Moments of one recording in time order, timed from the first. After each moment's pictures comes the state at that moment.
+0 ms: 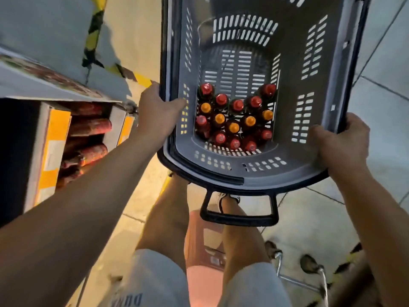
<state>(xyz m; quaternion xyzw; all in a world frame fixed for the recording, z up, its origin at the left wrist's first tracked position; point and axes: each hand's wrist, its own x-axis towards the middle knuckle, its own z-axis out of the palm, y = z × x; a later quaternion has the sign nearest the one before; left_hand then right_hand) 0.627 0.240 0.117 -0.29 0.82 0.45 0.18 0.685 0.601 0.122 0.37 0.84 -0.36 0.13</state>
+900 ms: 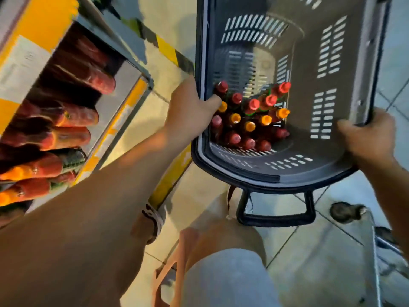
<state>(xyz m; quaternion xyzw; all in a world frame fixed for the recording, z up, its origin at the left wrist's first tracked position) 0.743 0.158 -0.034 -0.25 0.83 0.48 0.16 0.718 0.539 -0.037 0.24 0.93 -0.27 0.09</state>
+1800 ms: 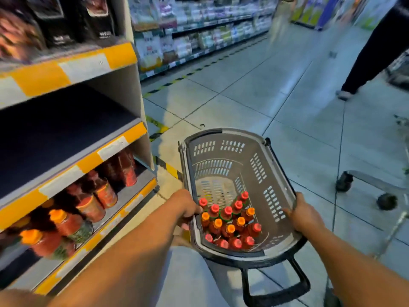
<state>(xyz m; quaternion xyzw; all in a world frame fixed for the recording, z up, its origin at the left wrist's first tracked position) 0.880 0.169 0.033 -0.24 0.80 0.42 0.35 0.807 0.550 -0.047 0.14 0.98 -0.09 0.08</state>
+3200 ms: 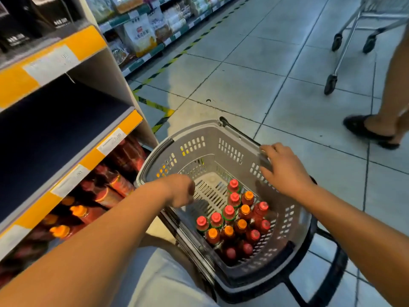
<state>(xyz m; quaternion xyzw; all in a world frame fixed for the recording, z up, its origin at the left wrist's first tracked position) 0.876 0.141 0.034 0.10 0.94 0.03 0.33 0.815 0.465 -0.007 -0.17 0.98 -0.10 -0.03</state>
